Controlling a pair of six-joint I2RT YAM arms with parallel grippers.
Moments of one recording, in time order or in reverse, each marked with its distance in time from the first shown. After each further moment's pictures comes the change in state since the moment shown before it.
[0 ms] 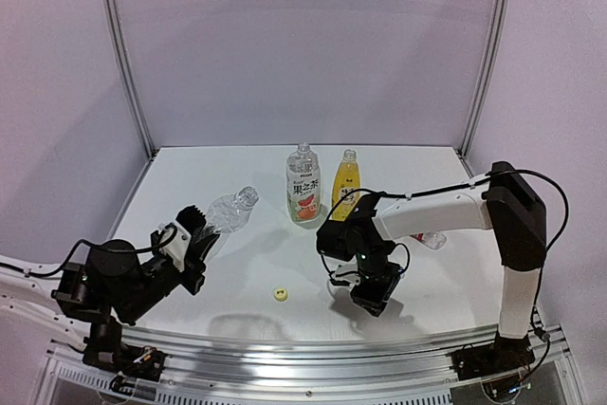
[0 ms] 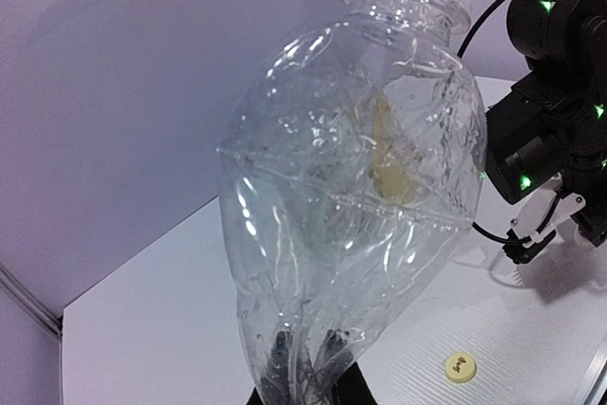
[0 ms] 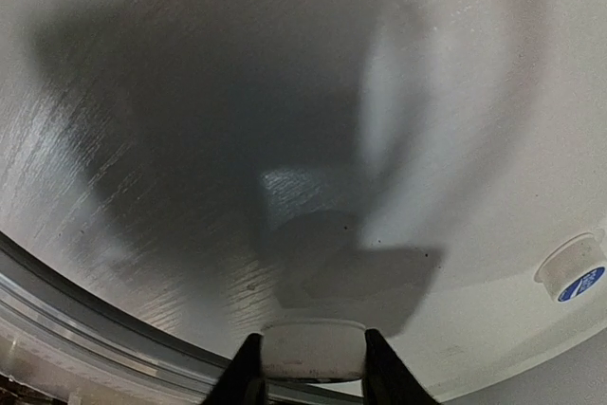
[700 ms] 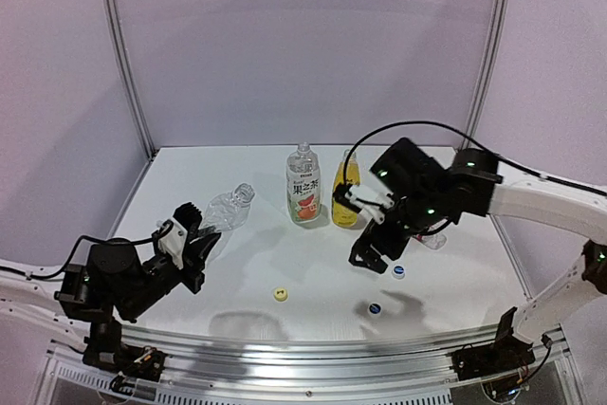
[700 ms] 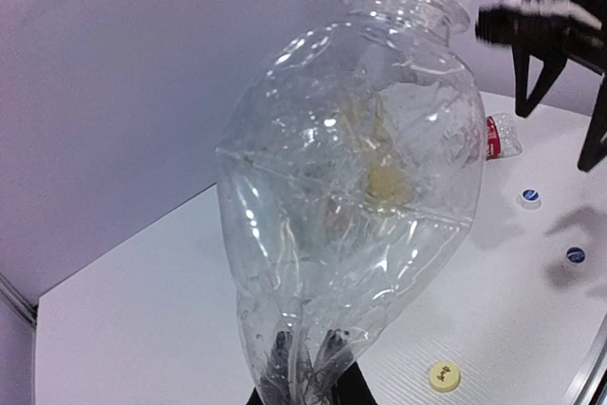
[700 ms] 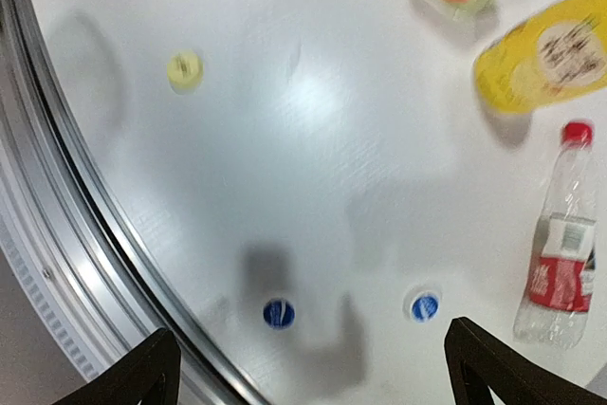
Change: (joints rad) left arm 0.042 -0.013 -0.030 0.038 0.058 -0.048; right arm -0.014 -0.487 -0.043 0.254 0.028 -0.048
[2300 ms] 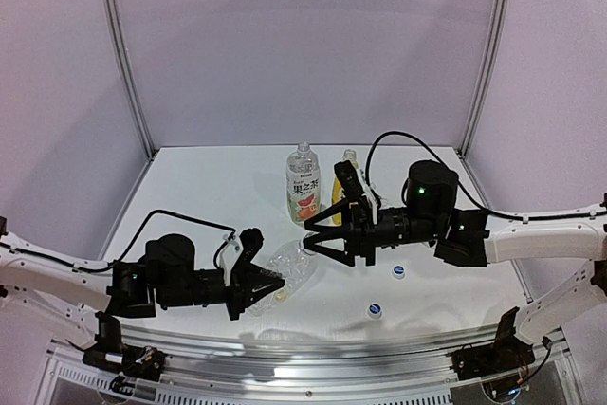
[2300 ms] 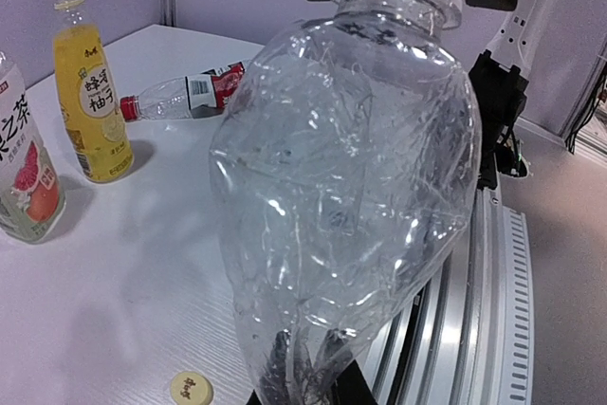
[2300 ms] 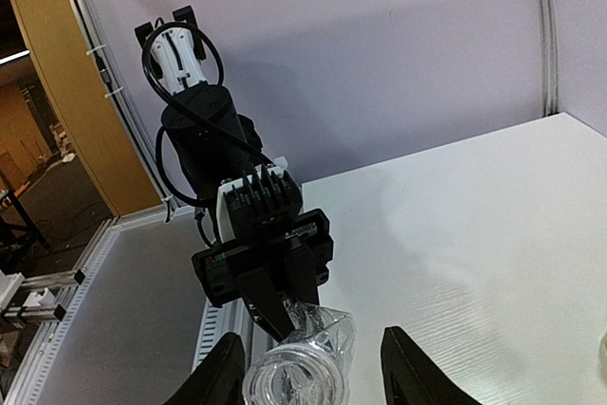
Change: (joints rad) left arm 0.158 0.391 0.013 0.250 0.797 -0.309; right arm -0.020 -0.164 -0.521 1.397 -0.640 0.198
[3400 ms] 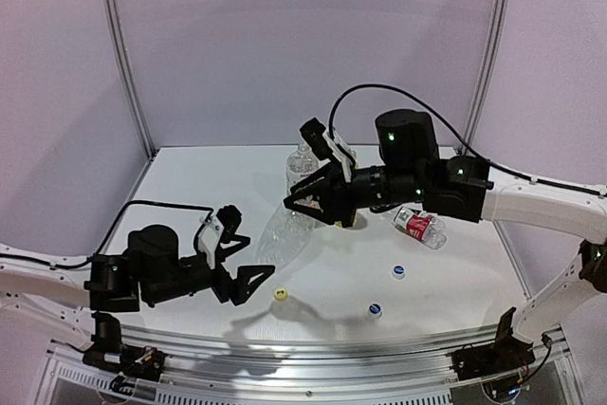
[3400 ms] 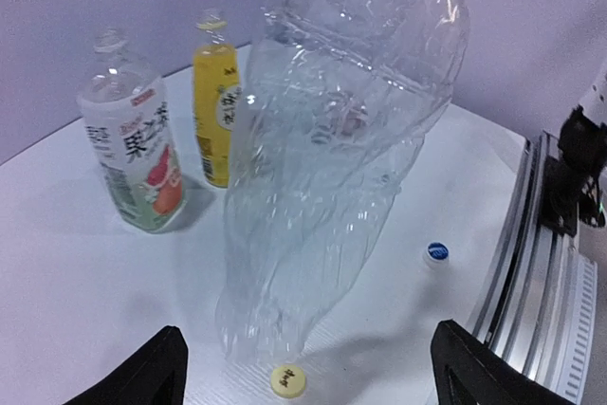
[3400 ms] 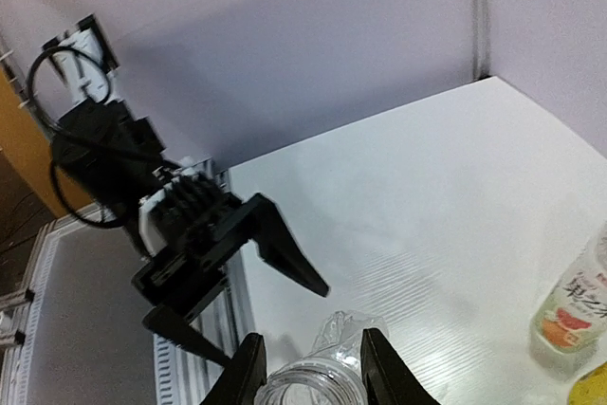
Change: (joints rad) left arm 0.000 -0.129 0.045 -0.183 -0.249 -0.007; right arm 0.031 0.106 0.430 -0.535 0.213 -0.089
